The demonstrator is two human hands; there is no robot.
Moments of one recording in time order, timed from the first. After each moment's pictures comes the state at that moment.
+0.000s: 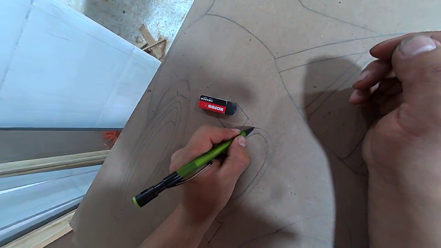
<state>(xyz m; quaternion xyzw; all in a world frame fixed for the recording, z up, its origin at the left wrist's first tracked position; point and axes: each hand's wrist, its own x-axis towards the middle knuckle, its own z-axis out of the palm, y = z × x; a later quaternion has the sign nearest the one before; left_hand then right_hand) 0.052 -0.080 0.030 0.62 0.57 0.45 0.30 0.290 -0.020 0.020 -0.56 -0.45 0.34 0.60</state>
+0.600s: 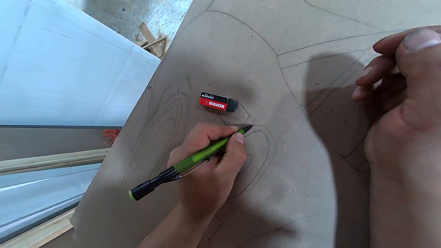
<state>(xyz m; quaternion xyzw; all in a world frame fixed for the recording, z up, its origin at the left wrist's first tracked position) 0.050 -0.082 0.030 0.61 0.58 0.45 0.30 0.290 -0.020 0.019 -0.56 -0.46 0.34 0.60</state>
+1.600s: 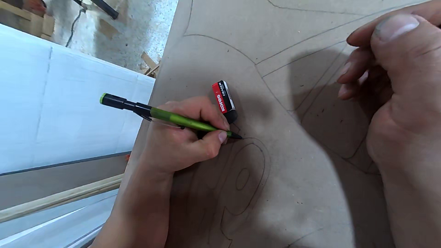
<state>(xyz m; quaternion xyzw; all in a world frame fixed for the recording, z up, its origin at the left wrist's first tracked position) -0.002 0.029 0.037 0.76 0.32 0.26 0.50 0.288 -0.019 0.020 -0.57 -0.46 0.33 0.59</state>
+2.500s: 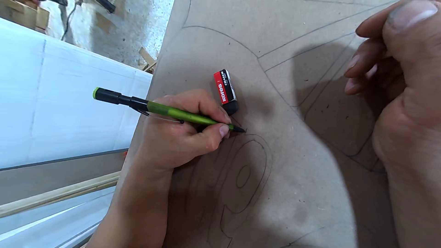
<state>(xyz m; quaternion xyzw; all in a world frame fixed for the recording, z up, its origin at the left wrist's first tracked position) -0.004 0.030 0.036 0.75 0.31 0.28 0.52 0.288 -0.018 0.018 -0.58 -0.45 0.33 0.59</state>
